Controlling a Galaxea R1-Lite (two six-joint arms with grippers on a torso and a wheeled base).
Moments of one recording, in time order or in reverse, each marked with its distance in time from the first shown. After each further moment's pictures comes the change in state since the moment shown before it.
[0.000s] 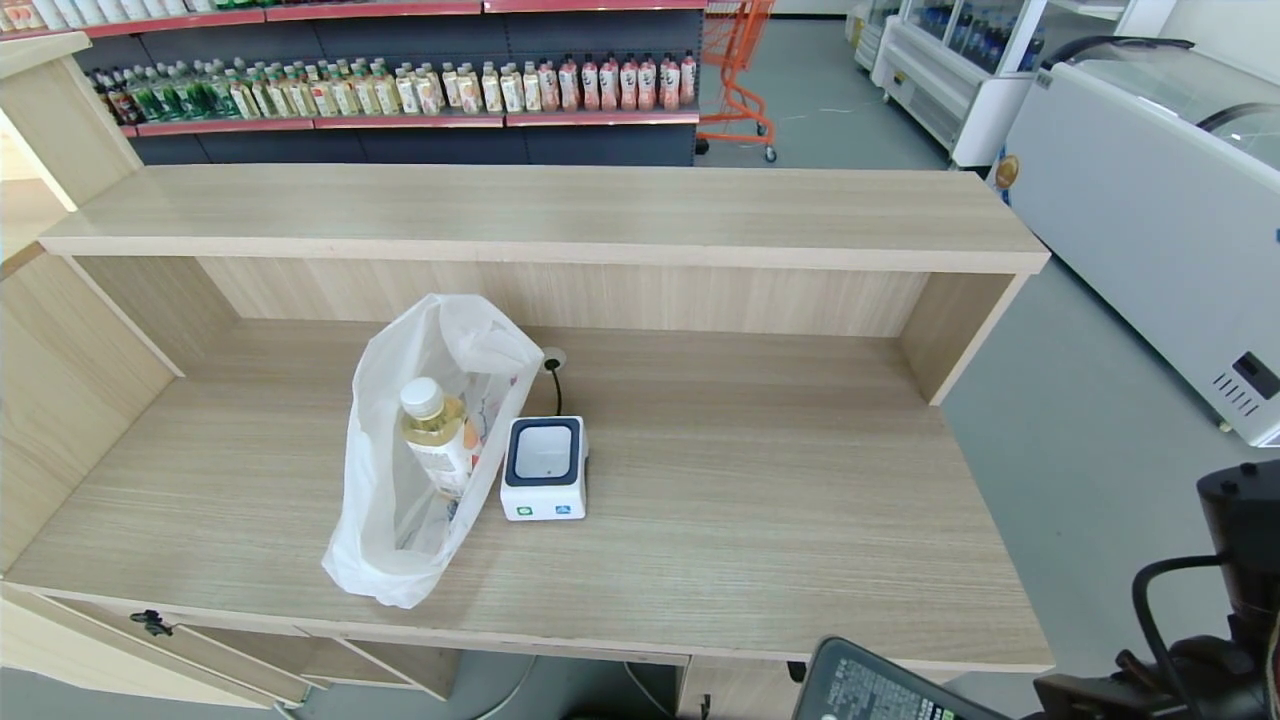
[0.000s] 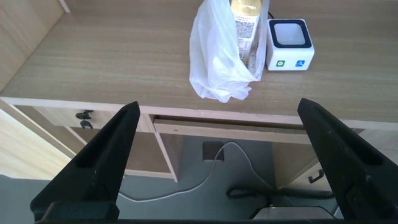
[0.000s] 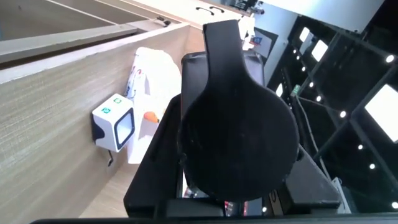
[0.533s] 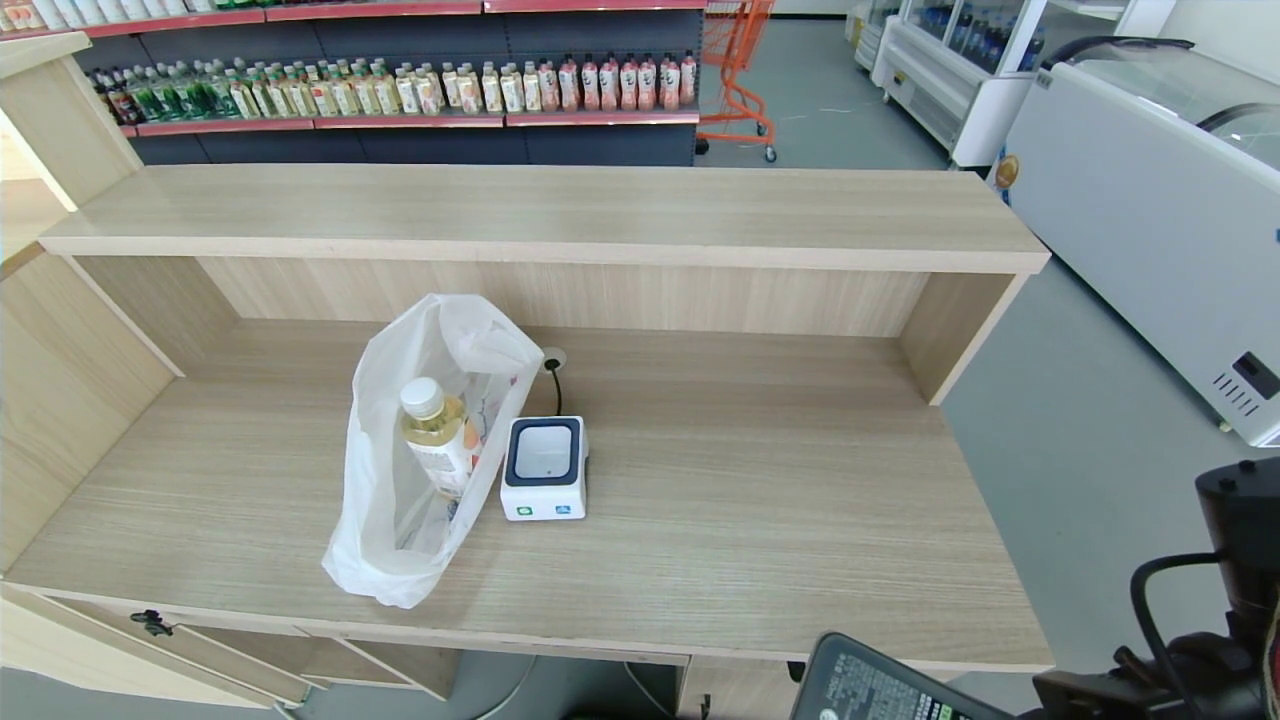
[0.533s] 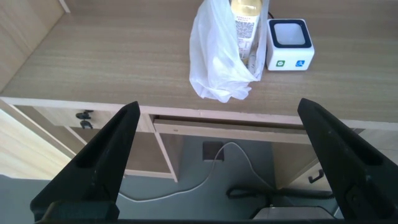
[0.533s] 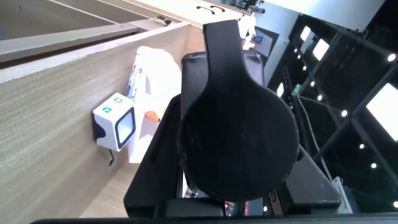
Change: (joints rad) left arm 0.000 0.000 0.000 0.000 0.000 0.000; right arm -0.003 0.004 -0.004 0.000 0.000 0.003
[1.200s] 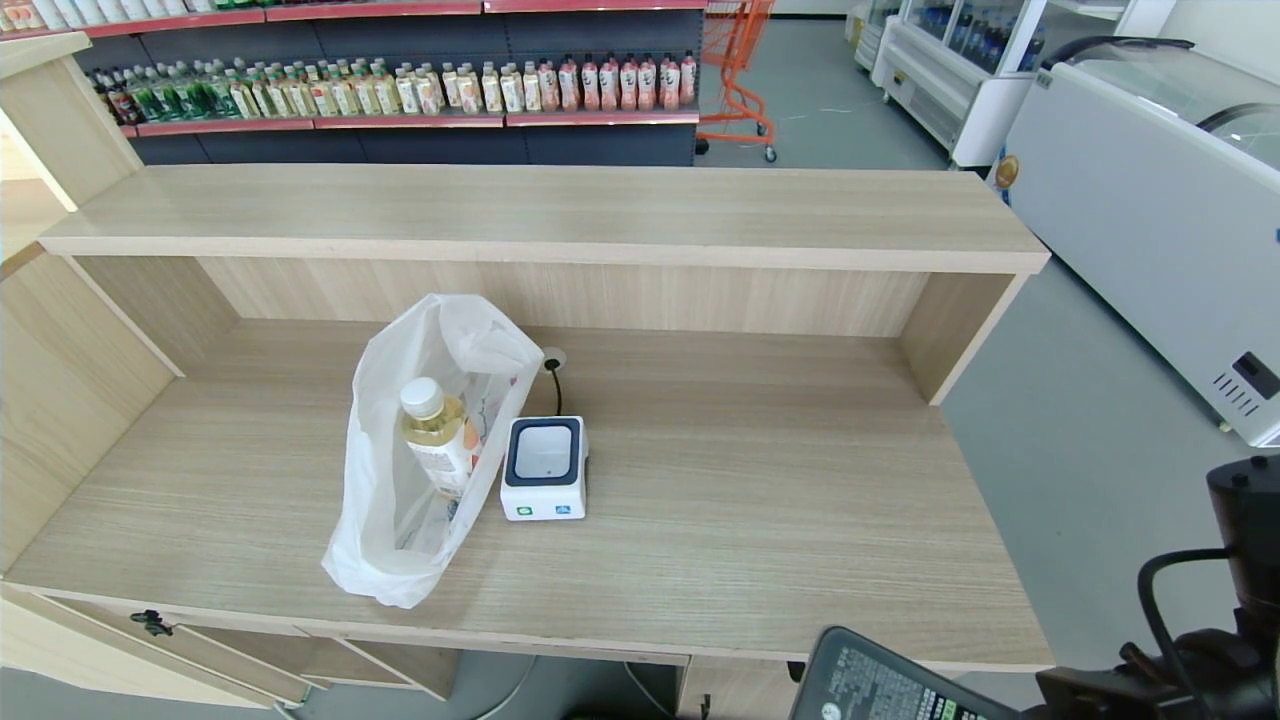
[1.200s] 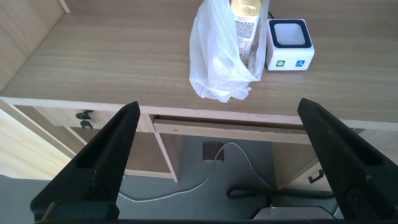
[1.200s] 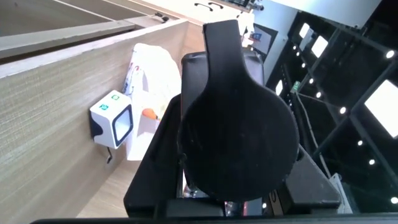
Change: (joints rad) left arm 0.000 0.000 0.000 0.000 0.000 0.000; right arm 0.001 -0.014 -0.007 -0.006 0.000 0.026
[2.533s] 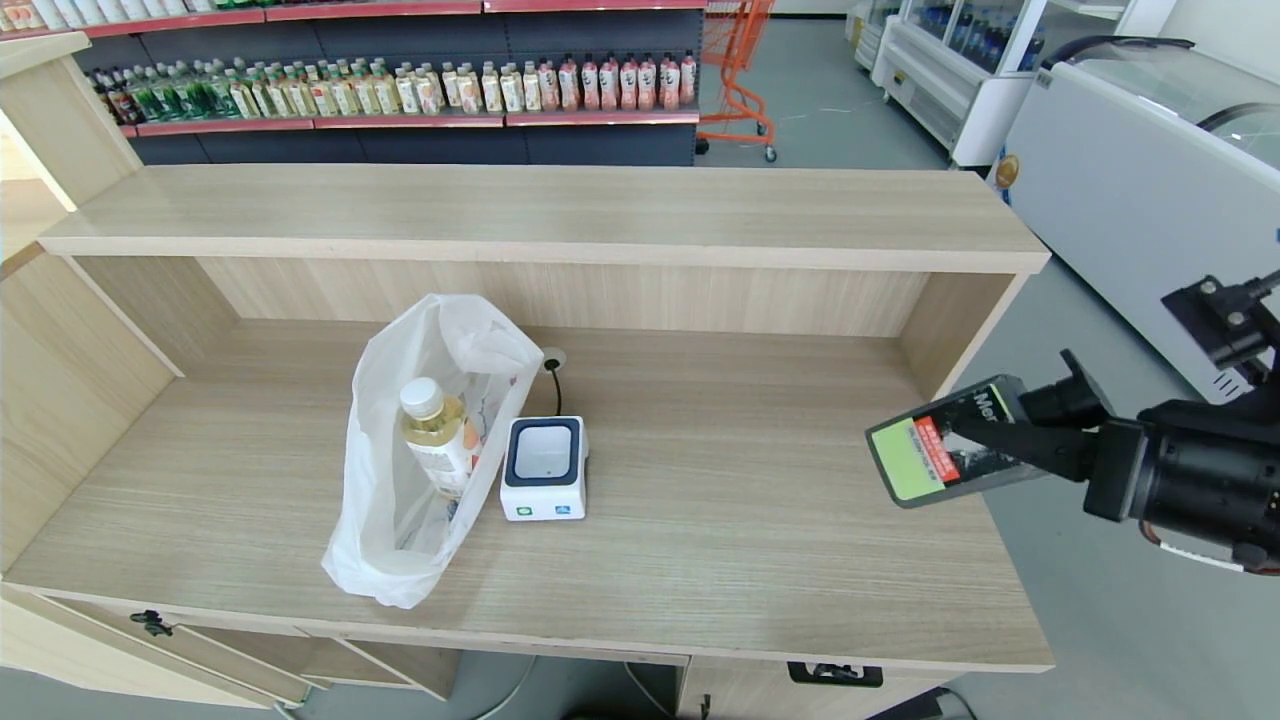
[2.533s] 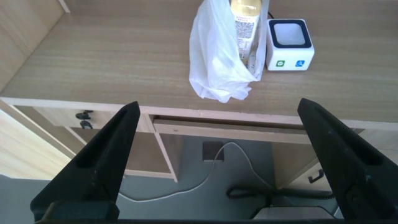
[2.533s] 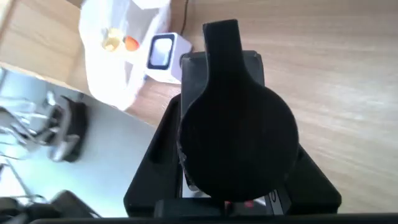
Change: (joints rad) left arm 0.000 0.000 0.000 0.000 0.000 0.000; right arm -0.191 -0.002 -0.183 -0.196 -0.658 3.044
